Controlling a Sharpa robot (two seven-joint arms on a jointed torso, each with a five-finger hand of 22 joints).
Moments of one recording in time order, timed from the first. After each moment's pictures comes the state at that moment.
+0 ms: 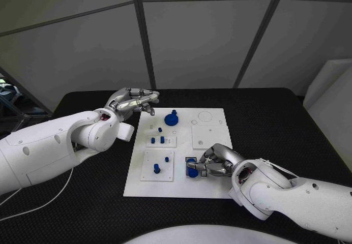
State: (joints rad) left arm 1.10 -0.88 0.09 1.50 -0.13 -0.24 0.26; left_hand 1.40 -0.12 0.35 0.10 0.14 1.00 0.19 0.13 0.08 1.03 0.12 0.33 0.14 1.09 0.04 0.96 0.42 0.19 1.08 0.15 0.46 0.98; right arm 0.88 -0.88 0.00 1.89 -1.32 -0.53 -0.55; right_hand 1.11 -0.02 -0.23 0.29 0.32 1.10 0.04 0.42 0.37 1.46 -0.03 1.39 1.31 1.46 -0.08 1.55 1.31 0.07 1.42 0.03 1.41 1.31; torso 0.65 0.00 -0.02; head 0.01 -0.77
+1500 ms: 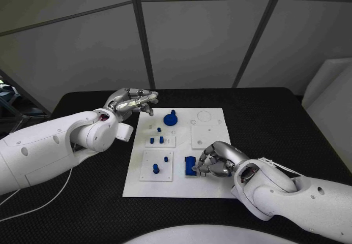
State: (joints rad) left arm 1.10 -0.88 0.09 1.50 -0.13 -0.24 0.26; left_hand 1.40 -0.12 0.34 0.10 0.14 1.00 0.19 0.13 0.08 1.02 0.12 0.33 0.14 1.09 0.04 0.96 0.42 0.19 1.09 0.14 0.46 0.98; right arm 0.88 -0.90 0.00 1.91 -1.44 -0.54 -0.53; right_hand 1.35 -0.02 -0.09 0.16 0.22 1.09 0.02 0.45 0.45 1.47 -0.04 1.39 1.31 1.46 -0.10 1.55 1.31 0.07 1.43 0.02 1.42 1.31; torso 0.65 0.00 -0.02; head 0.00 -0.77
